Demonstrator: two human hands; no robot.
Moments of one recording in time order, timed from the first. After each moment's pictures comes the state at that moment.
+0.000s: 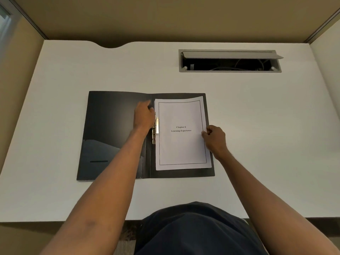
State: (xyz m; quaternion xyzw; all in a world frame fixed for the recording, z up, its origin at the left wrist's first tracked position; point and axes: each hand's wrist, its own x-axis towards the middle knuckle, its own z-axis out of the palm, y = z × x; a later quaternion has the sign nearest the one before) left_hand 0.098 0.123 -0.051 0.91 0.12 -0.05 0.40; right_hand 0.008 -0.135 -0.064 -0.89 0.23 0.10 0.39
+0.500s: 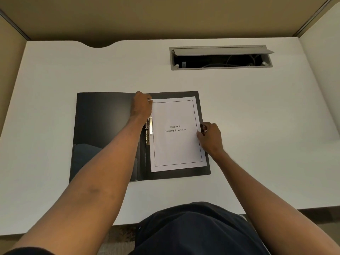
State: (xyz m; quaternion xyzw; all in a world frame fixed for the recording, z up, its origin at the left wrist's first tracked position) left_hand 0.151 0.114 -0.068 0.93 0.06 -0.08 0.35; right_hand 0.004 -0.136 -0.069 -0.91 0.21 0.10 0.35
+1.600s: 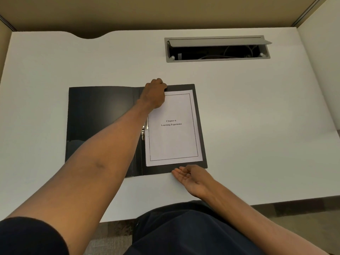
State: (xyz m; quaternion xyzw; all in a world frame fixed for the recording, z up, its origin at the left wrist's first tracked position) left_hand 0.177 0.066 -0.065 0.96 -0.21 -0.10 0.14; right_hand -0.108 -0.066 -0.020 -0.28 0.59 0.25 0.72
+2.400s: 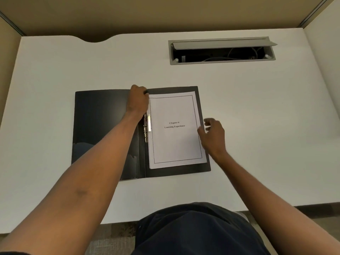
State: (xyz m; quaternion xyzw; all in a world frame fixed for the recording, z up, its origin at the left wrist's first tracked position) left_hand 0.157 0.122 -0.063 0.95 0.01 -0.05 0.31; right_hand -0.012 -0.122 -0.027 -0.88 0.25 0.05 0.39
